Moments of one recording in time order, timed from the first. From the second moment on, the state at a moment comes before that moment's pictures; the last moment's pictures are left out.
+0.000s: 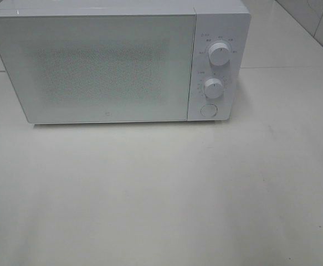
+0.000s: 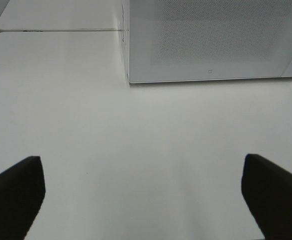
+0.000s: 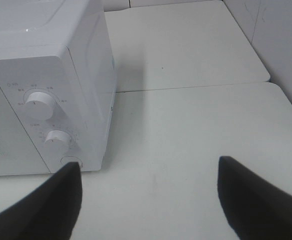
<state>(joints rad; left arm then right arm) -0.03 0.00 -0.50 -0.14 1.04 0.09 0.08 0.69 -0.54 -0.10 0.25 0.13</state>
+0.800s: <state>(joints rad) -0.03 0.00 -0.50 -0.14 1.04 0.09 0.08 1.03 -0.43 -0.10 -0.29 0.13</state>
